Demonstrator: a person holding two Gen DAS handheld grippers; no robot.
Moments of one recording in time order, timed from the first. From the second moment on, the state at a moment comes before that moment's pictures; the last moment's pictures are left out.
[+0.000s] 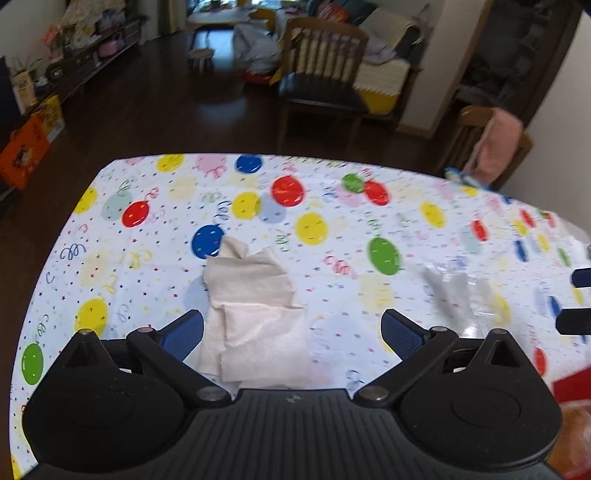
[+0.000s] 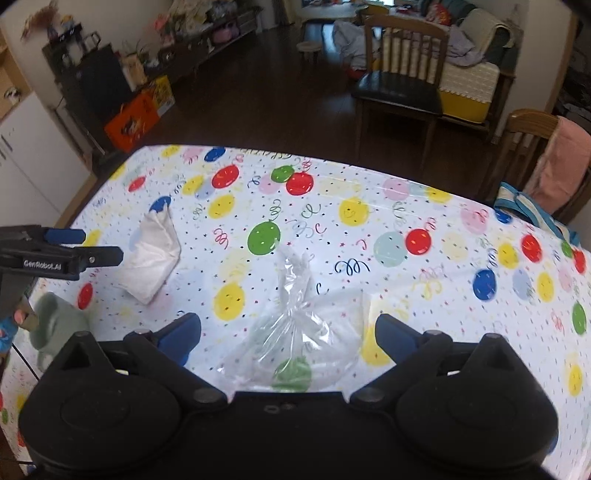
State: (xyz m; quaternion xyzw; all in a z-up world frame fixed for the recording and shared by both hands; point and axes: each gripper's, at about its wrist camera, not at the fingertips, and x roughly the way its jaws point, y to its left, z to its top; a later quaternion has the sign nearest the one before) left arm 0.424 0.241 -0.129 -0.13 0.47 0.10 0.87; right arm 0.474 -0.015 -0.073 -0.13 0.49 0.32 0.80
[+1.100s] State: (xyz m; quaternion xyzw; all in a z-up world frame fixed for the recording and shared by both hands) left arm 0.451 0.257 -0.207 -0.14 0.51 0.19 0.83; right arm 0.514 0.020 -0.178 -0.16 0.55 0.30 0.76
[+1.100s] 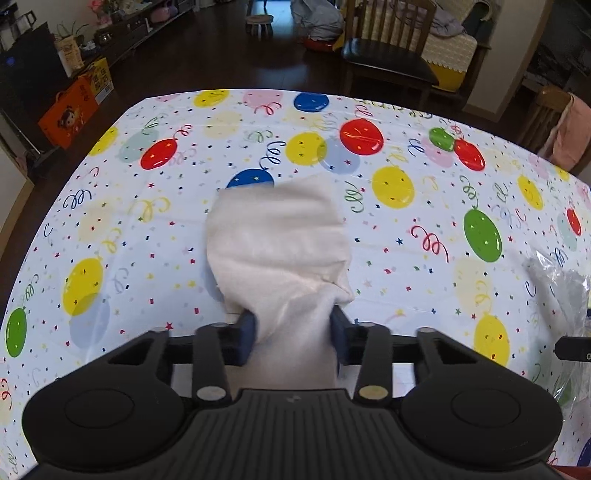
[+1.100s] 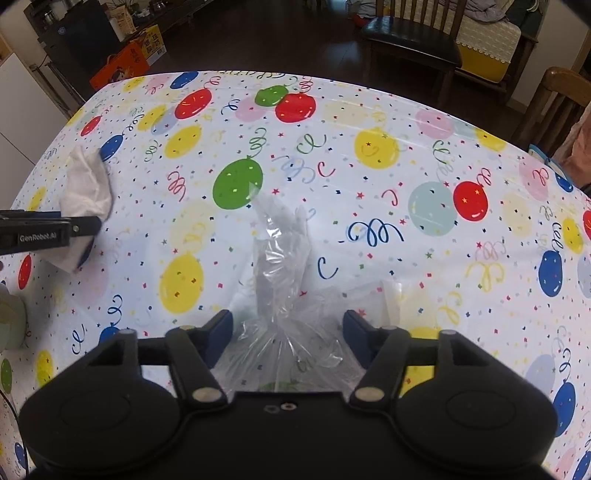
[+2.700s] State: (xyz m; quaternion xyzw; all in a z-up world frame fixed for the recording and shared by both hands) left arm 0.364 0.105 -0.010 -0.09 0.41 -0.01 0.91; right arm 0.375 -0.150 0.026 -0.08 0.40 0.21 0.89
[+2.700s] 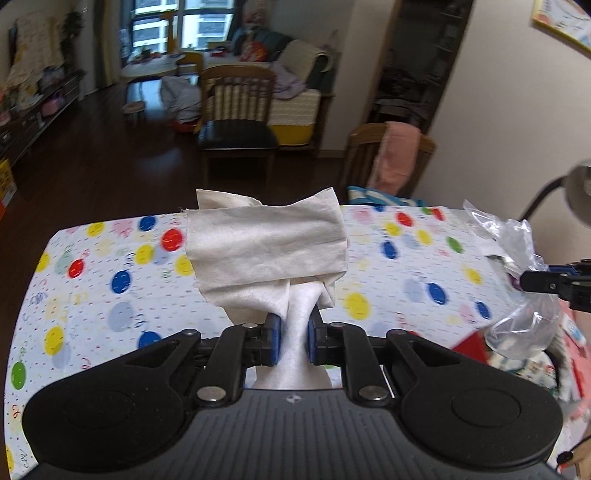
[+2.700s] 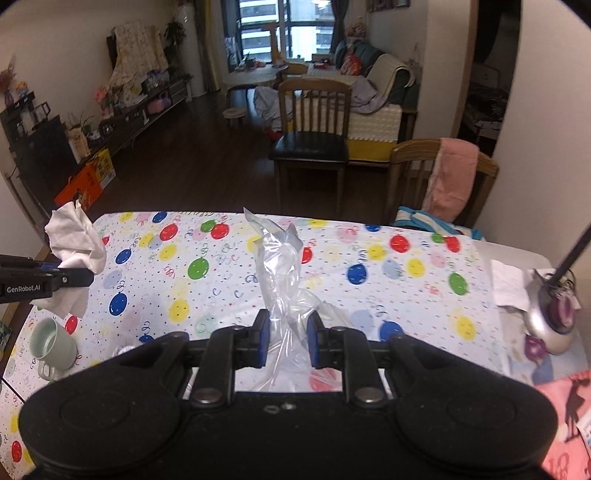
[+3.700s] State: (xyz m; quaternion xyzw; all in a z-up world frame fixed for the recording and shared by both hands) left arm 0.345 -0.133 -0.008 -0.04 0.44 -0.19 0.88; right arm 0.319 -0.368 0.004 -0.02 0.42 0.11 0.90
